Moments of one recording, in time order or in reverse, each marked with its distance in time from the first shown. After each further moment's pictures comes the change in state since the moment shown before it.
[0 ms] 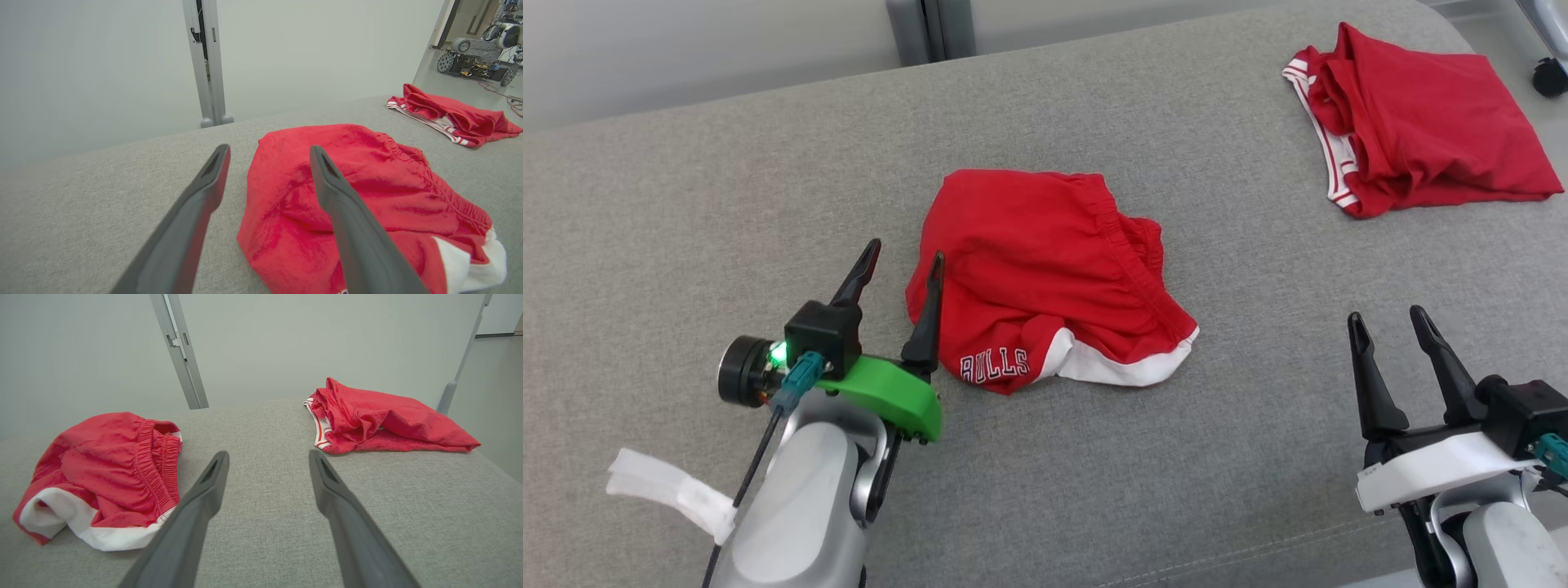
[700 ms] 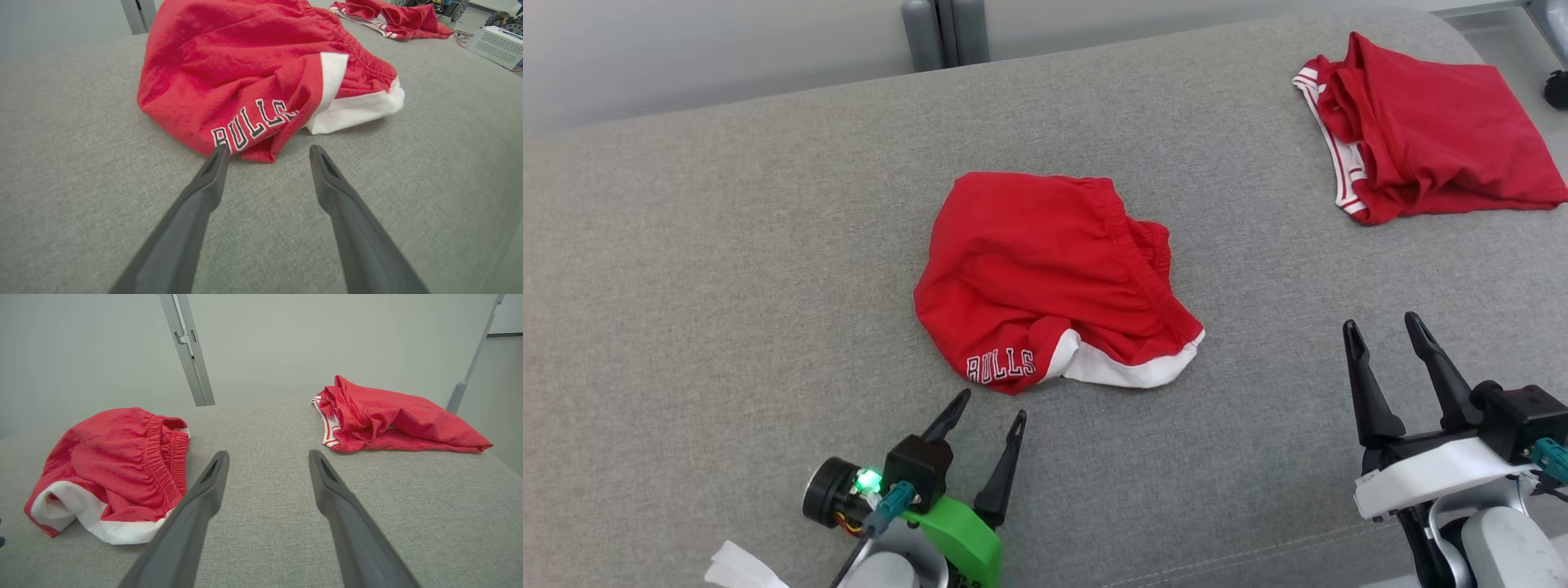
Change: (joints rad) left arm 0.230 -0.025 -0.128 -0.012 0.060 -0.052 0.000; right arm 0.011 -0.012 0.017 0.003 0.006 0.000 -0.002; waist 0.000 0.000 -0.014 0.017
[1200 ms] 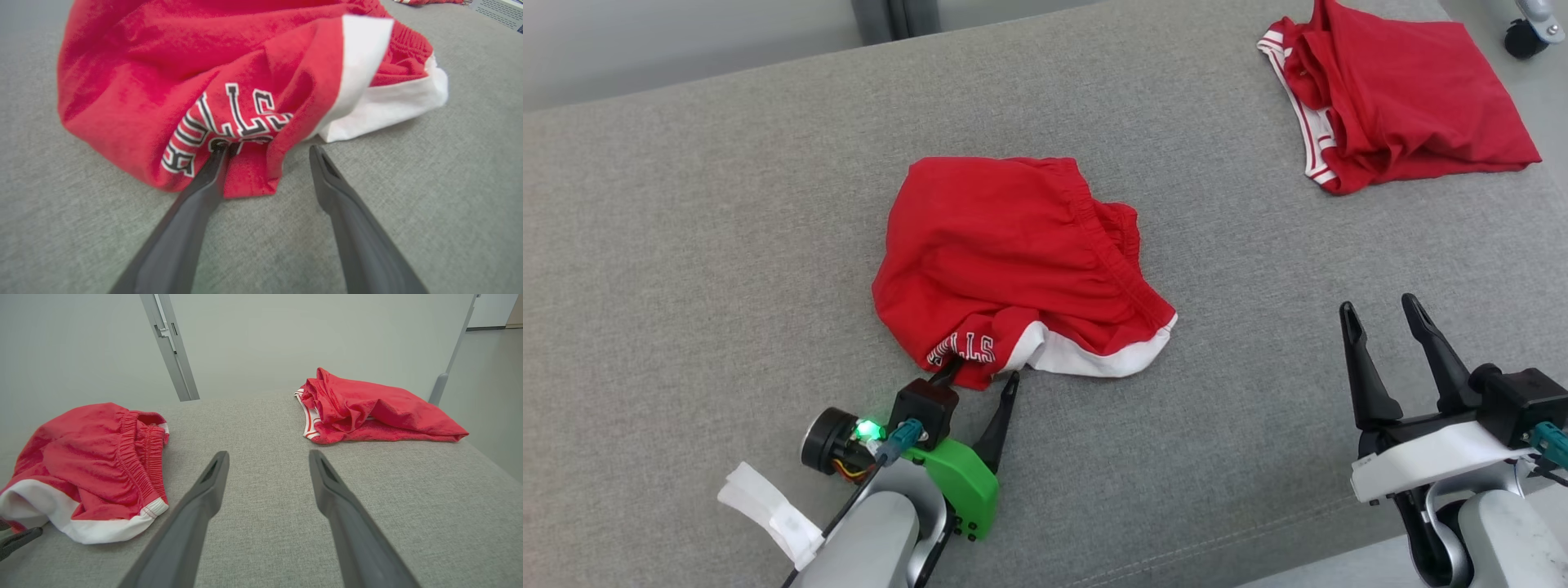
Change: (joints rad) left arm -0.187 -0.001 -0.095 0.219 -0.069 0.034 0.000; right arm -0.035 -0.003 0.009 0.000 0.007 0.000 -0.001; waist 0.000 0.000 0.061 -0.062
